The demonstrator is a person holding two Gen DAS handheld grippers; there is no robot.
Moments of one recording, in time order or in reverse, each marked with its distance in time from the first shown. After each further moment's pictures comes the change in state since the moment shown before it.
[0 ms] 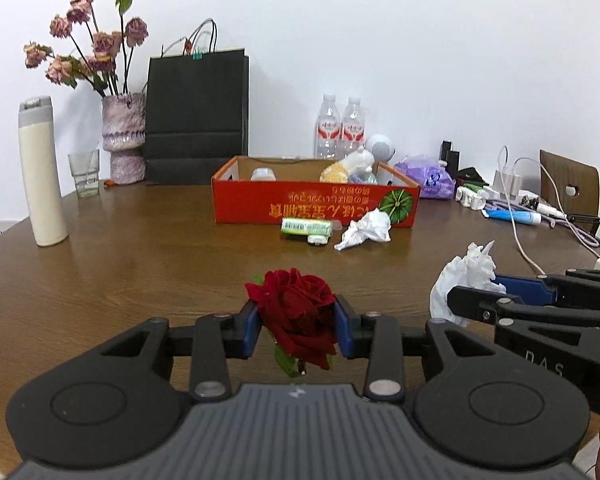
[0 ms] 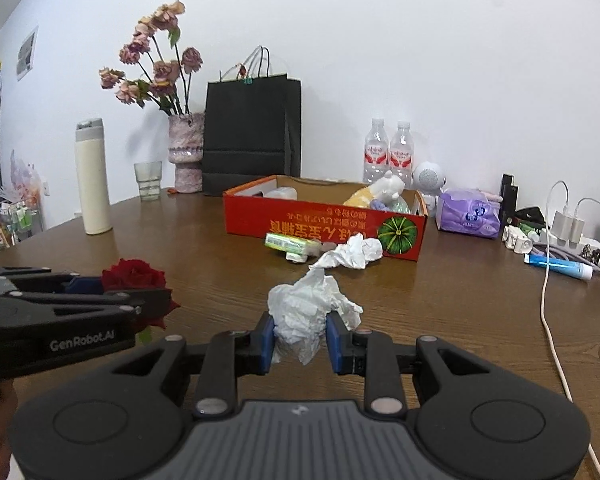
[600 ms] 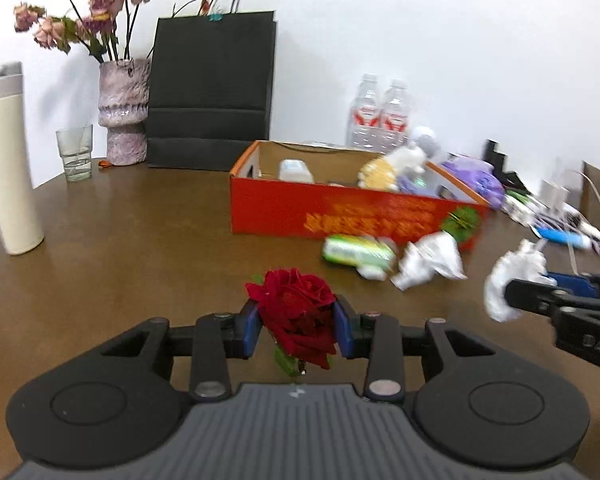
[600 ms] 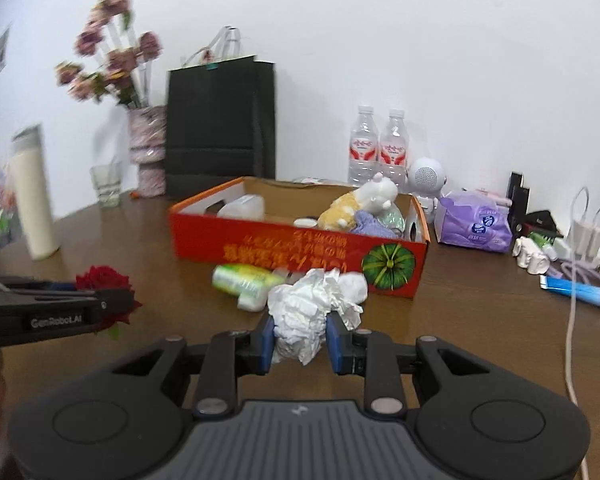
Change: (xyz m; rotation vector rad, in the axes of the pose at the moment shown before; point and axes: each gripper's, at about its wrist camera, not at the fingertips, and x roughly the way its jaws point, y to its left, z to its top) left arm 0.096 0.036 0.035 -0.054 0.078 0.017; right arm 0.103 -0.035 0.046 0.001 0.055 -0.036
